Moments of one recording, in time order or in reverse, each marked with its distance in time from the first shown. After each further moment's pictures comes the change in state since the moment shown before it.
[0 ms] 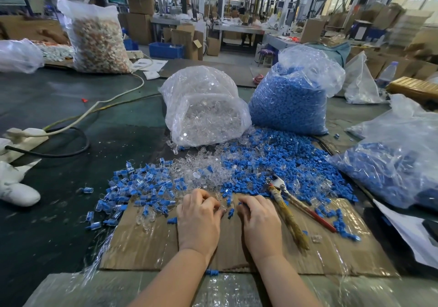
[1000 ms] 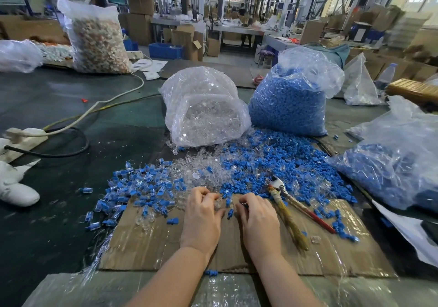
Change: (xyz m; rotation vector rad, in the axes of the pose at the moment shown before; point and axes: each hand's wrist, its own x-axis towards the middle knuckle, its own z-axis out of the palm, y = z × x) left_hand 0.004 0.002 0.004 -0.201 0.029 0.038; right_hand 0.003 -0.002 -0.001 -0.064 -0.044 -0.013
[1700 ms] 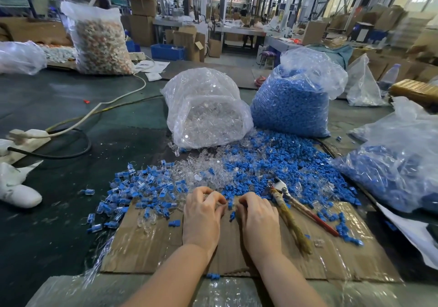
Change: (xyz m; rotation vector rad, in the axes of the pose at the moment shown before) left_hand 0.008 -0.003 0.002 0.023 0.026 -0.022; right_hand 0.003 -0.005 -0.001 -0.066 -0.058 -0.014
